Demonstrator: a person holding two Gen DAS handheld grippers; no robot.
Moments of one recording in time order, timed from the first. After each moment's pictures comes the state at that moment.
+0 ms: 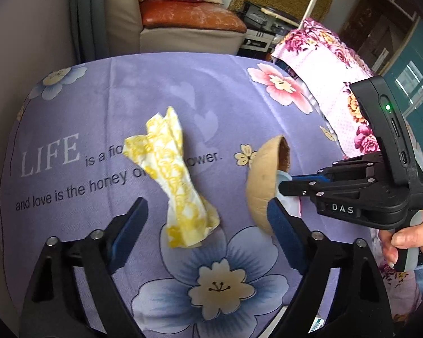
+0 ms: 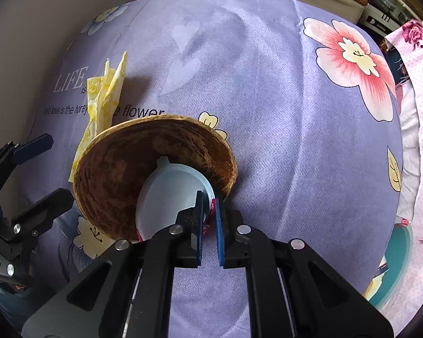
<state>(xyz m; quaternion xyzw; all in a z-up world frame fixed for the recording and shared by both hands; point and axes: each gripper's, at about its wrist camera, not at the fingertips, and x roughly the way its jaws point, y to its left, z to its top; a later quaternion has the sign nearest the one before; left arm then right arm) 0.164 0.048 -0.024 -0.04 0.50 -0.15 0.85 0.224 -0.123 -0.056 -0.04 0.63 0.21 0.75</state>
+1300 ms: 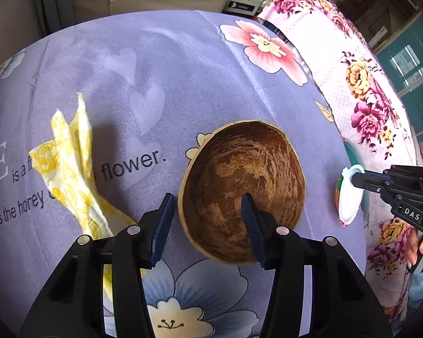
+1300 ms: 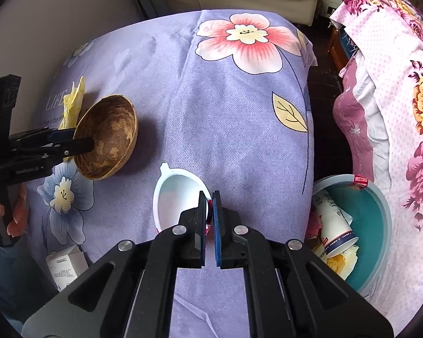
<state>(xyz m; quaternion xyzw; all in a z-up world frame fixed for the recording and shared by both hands) 0.218 -0.017 -0.071 -0.04 0.59 -0.19 0.79 0.187 -0.265 -0.028 0.01 0.60 0.16 0.79</state>
